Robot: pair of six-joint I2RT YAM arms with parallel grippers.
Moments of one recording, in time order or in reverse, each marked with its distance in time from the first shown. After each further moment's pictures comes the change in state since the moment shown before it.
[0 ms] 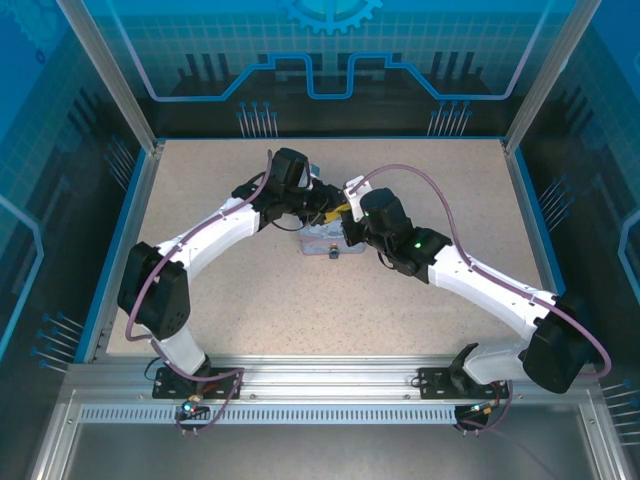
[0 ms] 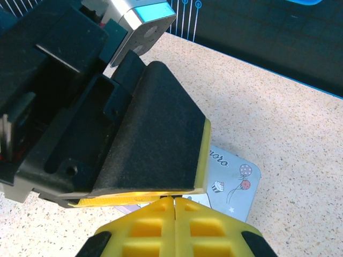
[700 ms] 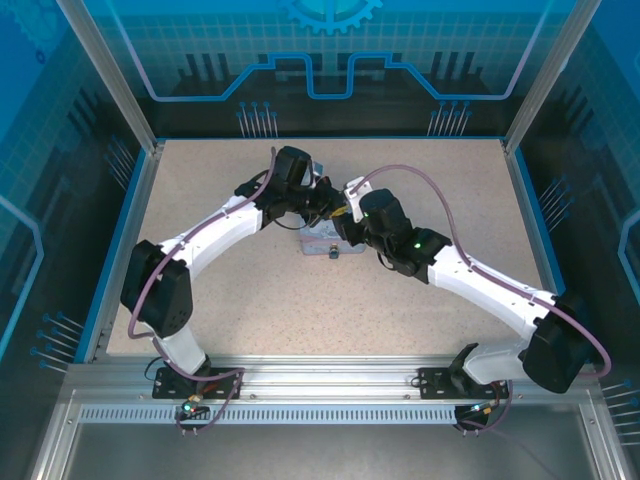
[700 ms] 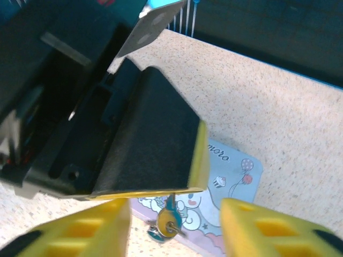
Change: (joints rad) left arm -0.008 0.019 0.032 -0.016 -0.018 0.046; right arm -0.006 -0.010 -0.006 -0.012 0.004 0.039
